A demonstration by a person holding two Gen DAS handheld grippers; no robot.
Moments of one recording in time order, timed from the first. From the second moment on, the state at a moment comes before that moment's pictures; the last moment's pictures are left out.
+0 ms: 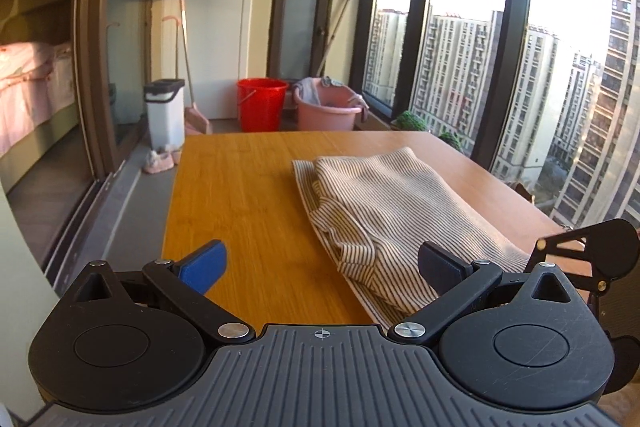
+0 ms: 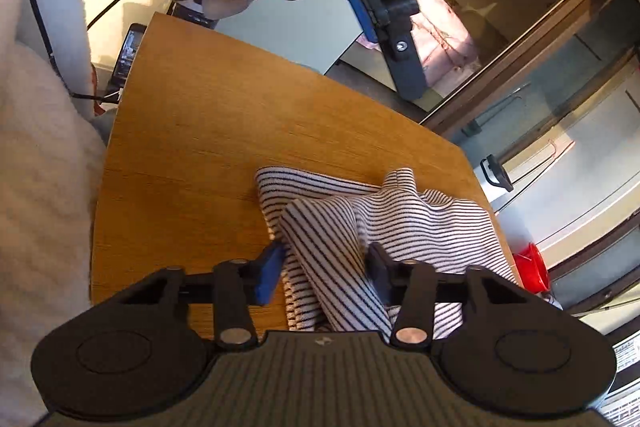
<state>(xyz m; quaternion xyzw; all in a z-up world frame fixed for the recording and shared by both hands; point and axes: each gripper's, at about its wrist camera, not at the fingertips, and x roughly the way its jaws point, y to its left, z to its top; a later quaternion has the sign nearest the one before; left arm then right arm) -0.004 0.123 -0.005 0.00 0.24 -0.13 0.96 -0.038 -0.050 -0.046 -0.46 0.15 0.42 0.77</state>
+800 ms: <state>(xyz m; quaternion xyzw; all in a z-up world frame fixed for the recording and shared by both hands) 0.026 -0.009 -0.075 0.37 0.12 -0.31 0.87 0.013 -0.188 0.036 -0.19 0.22 0.35 0.89</state>
